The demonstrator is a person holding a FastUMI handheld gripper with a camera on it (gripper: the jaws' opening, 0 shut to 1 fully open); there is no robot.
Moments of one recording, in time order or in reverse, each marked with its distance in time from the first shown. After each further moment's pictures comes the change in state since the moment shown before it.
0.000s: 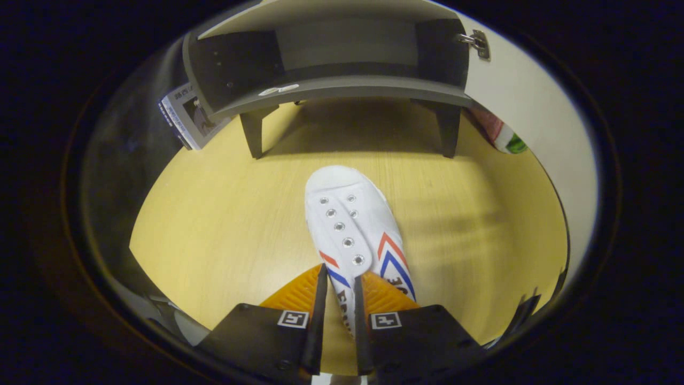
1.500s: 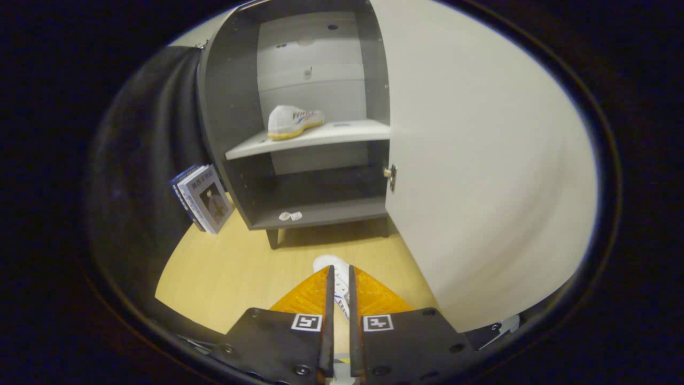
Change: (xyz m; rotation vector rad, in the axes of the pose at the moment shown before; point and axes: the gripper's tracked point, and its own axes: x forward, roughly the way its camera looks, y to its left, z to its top) arm -0.189 -0.001 0.081 0.141 -0.325 -0.140
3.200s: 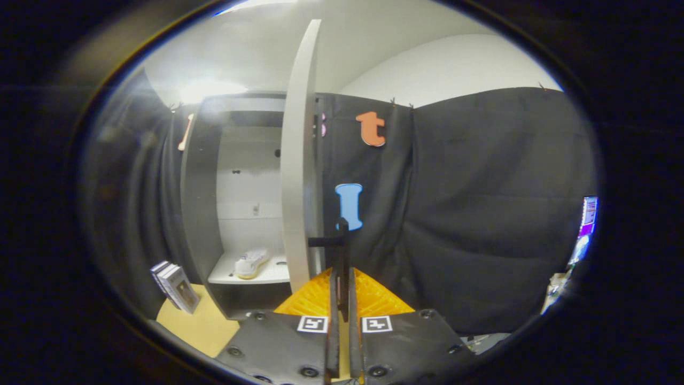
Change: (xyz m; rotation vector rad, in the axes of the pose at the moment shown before) arm -0.279 -0.100 0.199 0.095 -0.617 -0.399
